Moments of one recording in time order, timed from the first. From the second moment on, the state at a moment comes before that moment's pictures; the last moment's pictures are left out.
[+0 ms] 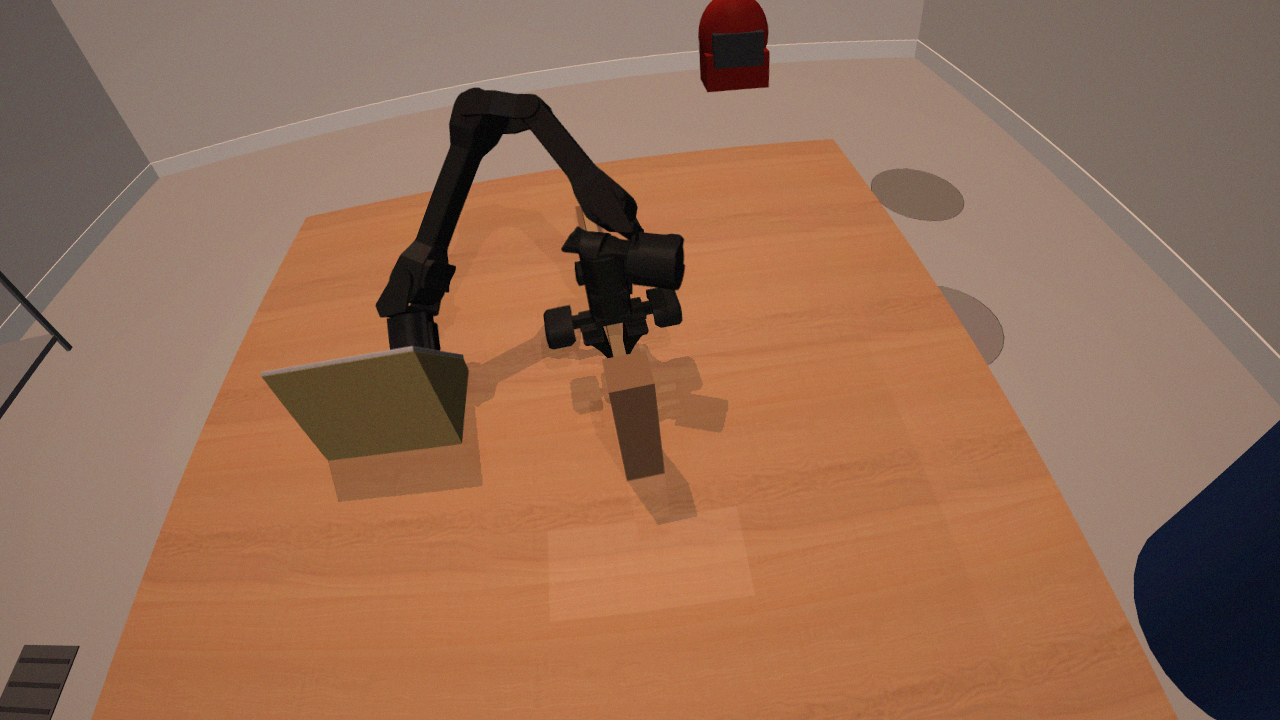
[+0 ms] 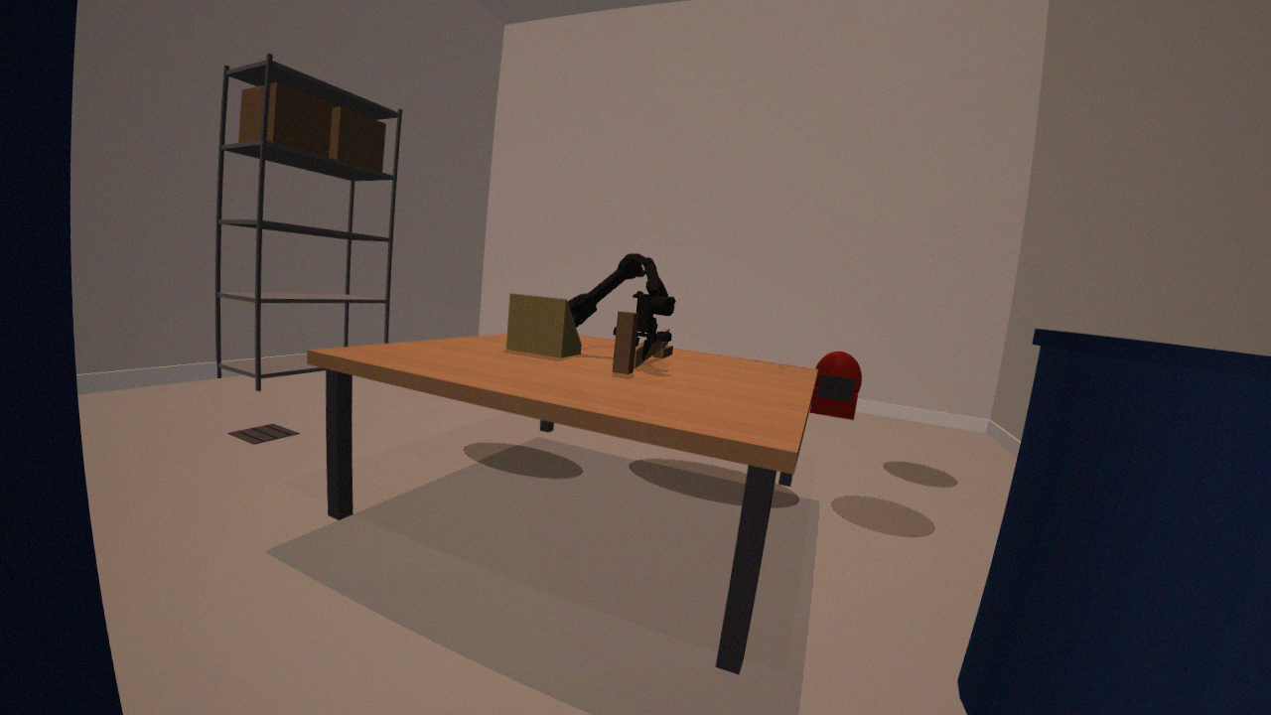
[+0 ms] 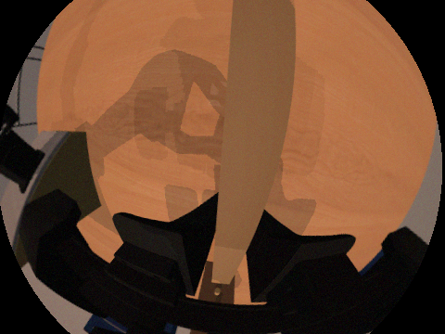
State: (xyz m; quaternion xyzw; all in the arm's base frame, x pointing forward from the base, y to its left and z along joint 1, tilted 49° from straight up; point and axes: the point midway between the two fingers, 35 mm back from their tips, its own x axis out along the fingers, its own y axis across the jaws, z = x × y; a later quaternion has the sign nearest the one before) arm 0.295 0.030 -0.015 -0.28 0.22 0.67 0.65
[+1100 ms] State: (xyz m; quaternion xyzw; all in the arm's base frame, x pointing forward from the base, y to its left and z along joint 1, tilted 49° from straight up) arm 0.294 0.022 -0.009 -0.28 0.22 0.67 0.65
